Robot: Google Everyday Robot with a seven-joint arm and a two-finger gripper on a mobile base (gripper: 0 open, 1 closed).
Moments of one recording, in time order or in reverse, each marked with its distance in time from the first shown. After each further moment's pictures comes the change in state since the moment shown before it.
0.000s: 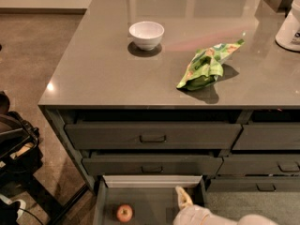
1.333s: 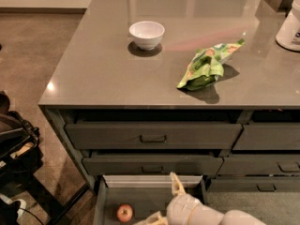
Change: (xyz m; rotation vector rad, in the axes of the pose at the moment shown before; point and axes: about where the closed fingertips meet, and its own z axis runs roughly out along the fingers) arm 0.000 -0.032 0.047 0.067 -0.139 -0.088
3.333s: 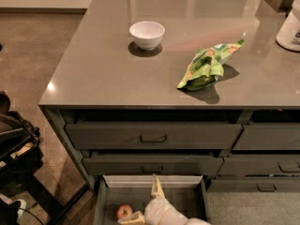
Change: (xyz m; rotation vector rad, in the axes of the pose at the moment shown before) arm 0.069 -0.024 0.119 0.125 -0.105 -0.178
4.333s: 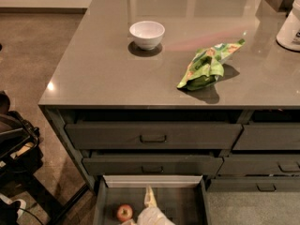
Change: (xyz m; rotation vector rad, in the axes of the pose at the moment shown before) arm 0.034 0.033 0.025 -0.015 -0.014 0.094
